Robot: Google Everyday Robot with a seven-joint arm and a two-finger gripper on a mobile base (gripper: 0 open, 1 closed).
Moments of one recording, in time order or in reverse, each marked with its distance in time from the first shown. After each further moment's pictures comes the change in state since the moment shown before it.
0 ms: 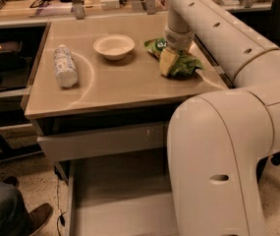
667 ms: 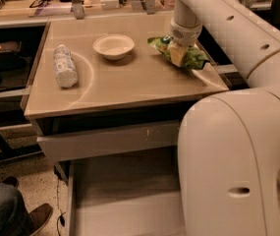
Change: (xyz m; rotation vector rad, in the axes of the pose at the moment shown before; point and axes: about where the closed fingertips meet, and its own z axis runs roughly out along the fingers) arm 0.013 0.001 -0.031 0.001 -0.025 -0.035
